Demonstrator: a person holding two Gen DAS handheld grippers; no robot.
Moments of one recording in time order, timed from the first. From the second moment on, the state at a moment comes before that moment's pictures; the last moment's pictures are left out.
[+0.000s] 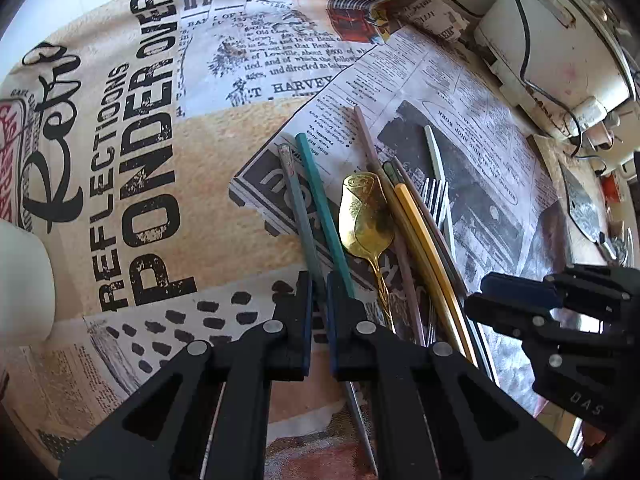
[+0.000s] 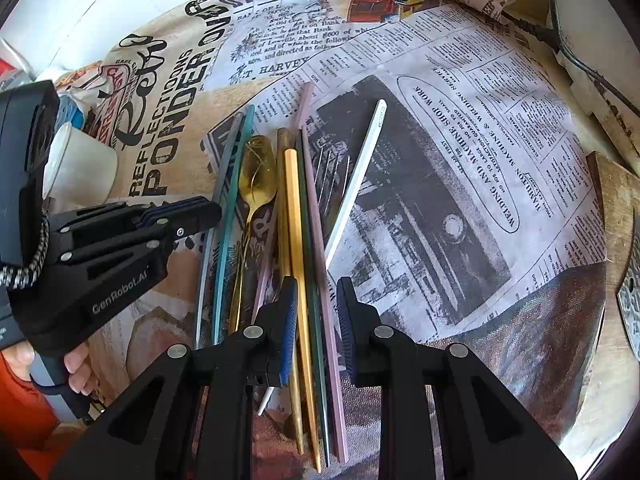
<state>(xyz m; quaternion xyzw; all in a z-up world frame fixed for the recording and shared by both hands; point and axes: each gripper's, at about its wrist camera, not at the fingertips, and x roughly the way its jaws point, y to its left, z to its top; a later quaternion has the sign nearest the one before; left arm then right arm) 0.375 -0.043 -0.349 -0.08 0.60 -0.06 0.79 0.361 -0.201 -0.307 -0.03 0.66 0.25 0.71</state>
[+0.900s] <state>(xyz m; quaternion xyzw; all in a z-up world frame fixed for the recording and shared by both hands) 0.367 -0.043 -0.350 -0.06 0.64 -0.08 0.76 0.373 -0.213 -0.313 -0.04 0.66 0.23 0.71</state>
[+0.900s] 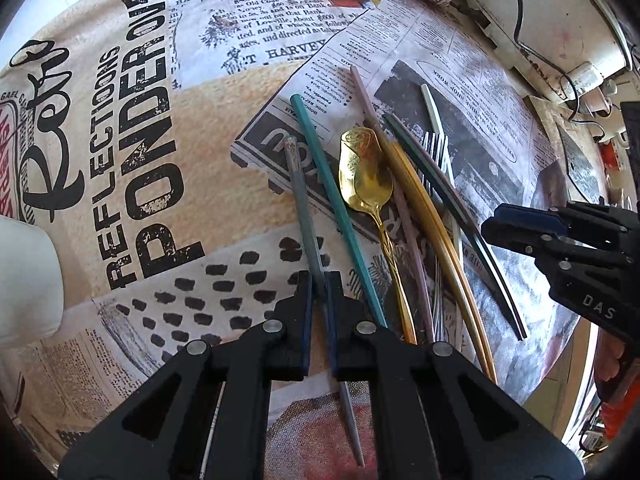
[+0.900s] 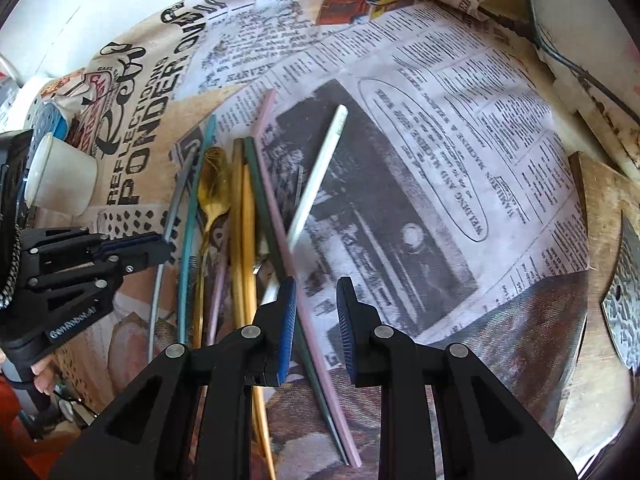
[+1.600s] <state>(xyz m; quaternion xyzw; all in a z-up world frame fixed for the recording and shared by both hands) 0.386 -0.053 -0.351 -0.04 0.66 -0.10 0.75 0.372 -0.181 -0.319 -0.11 0.65 0.24 0.71</state>
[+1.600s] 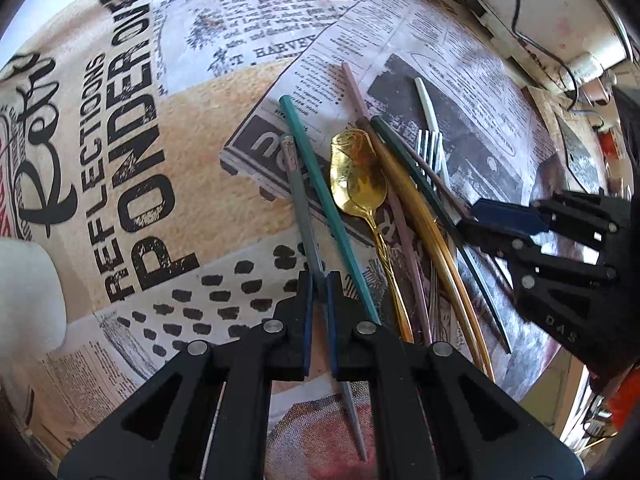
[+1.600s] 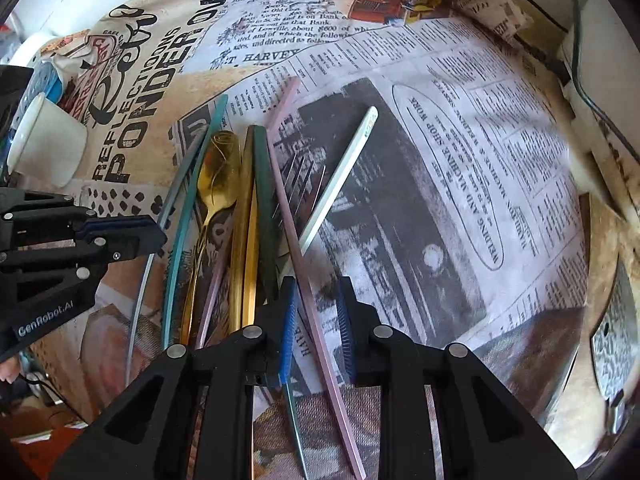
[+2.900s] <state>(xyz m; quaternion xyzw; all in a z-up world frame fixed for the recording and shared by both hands) 0.286 -0.002 -0.225 -0.09 0.47 -0.03 0.88 0.326 -0.175 -0.192 -0.01 0.51 0.23 0.83</state>
